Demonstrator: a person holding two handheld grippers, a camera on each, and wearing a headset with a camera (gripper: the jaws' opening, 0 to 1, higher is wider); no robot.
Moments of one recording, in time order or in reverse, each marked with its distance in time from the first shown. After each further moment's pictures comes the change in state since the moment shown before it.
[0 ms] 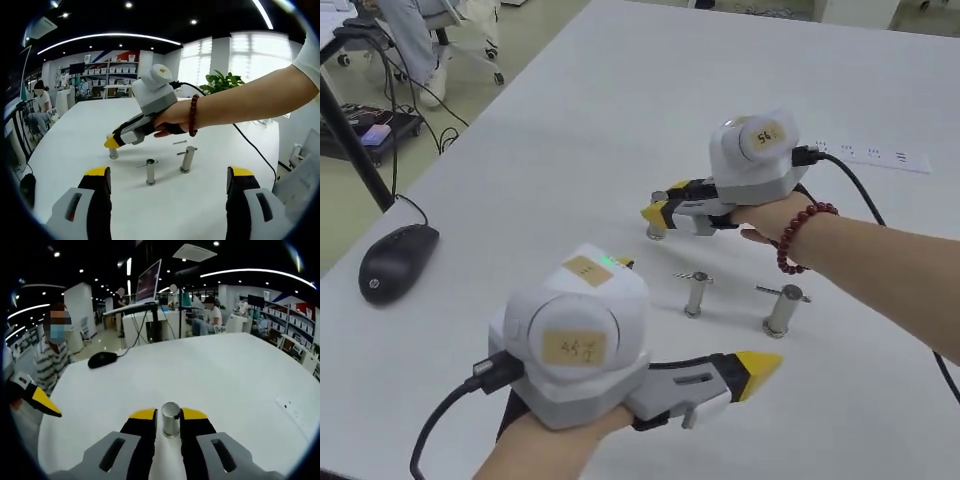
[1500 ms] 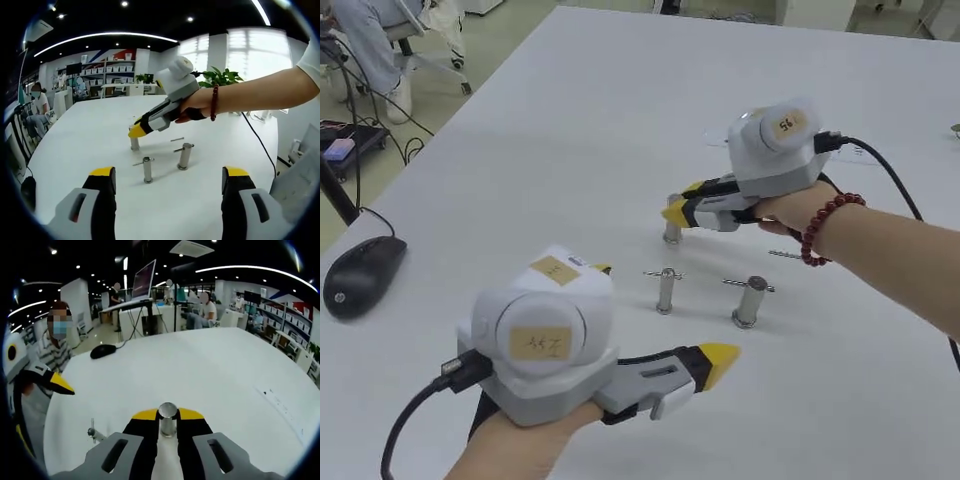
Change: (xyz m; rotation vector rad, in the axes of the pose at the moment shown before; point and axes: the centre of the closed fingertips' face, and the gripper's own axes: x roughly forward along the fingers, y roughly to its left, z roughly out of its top) left arm 0.000 -0.007 -0.003 0.028 0.025 -0.018; right arm -0.067 -0.016 -0.024 0.004 0.058 -0.038
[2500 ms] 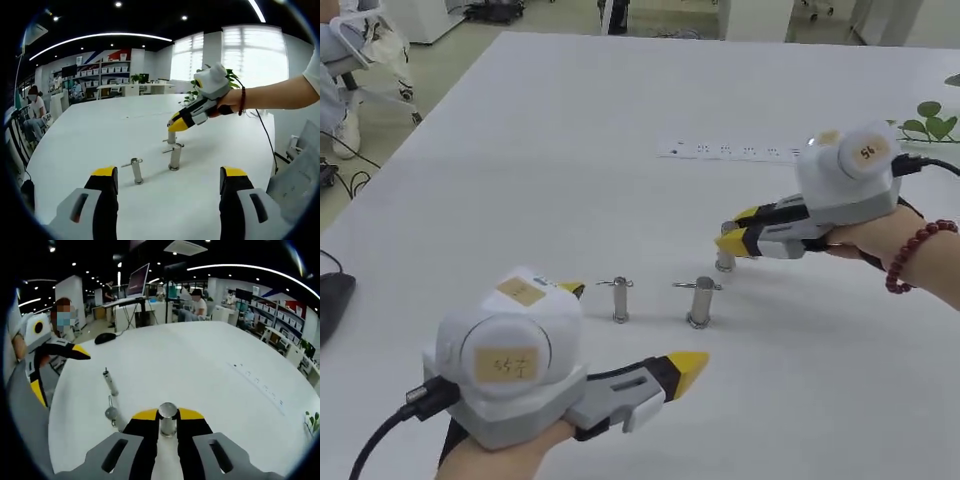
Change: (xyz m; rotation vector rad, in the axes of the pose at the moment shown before) left arm 0.003 -0.018 0.001 0.028 0.008 -0.028; right arm -0.102 -0.018 -0.062 0.004 0.037 -0.074
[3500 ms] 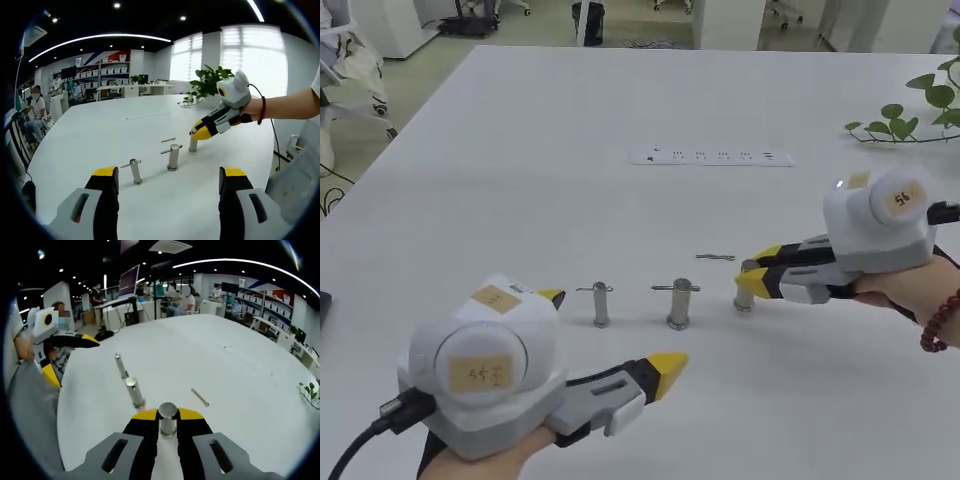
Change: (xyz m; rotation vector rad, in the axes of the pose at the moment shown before) left arm -0.003 -0.004 0.002 0.010 -0.005 -0.001; right arm -0.040 0.024 -0.042 0.100 0.016 -0.075
